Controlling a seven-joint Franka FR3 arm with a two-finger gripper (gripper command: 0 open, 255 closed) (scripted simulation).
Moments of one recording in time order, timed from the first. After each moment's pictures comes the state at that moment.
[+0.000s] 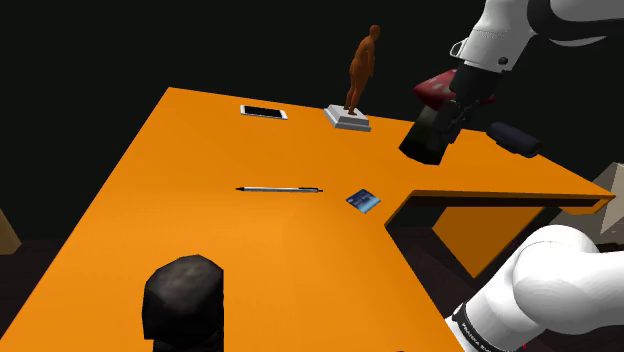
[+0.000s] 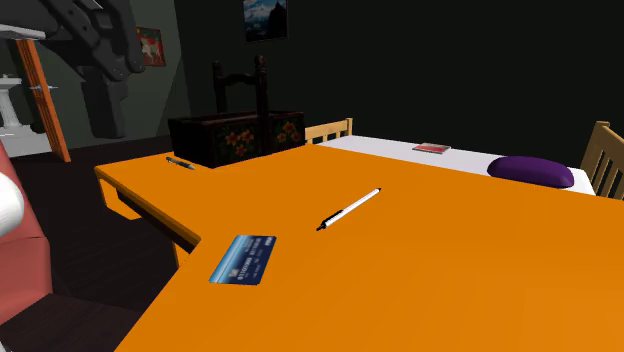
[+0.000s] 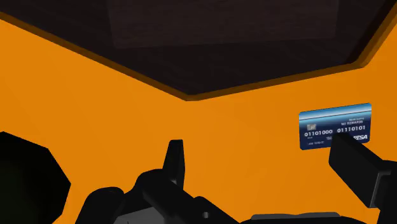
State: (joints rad) arm 0.00 -0.83 0.01 -2.36 -0.02 1.51 0.00
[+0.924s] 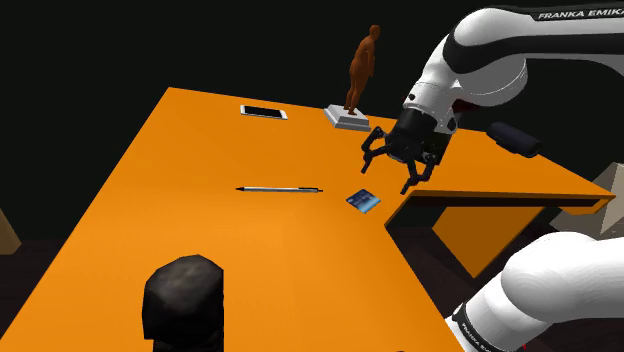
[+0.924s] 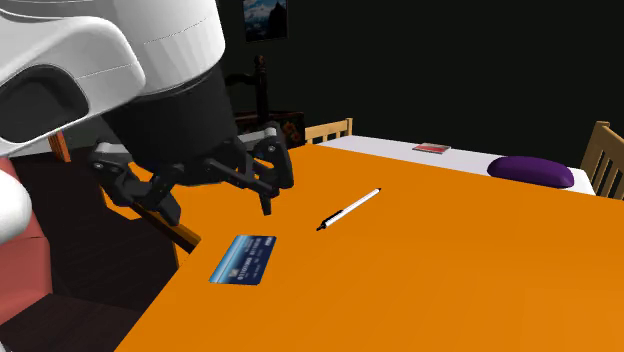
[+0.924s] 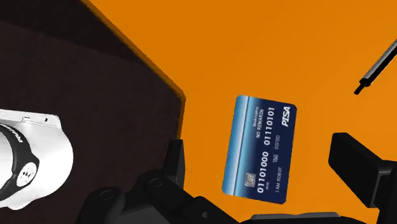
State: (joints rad) arm -0.22 -0.65 0.16 -2.54 0.60 1.67 0.98
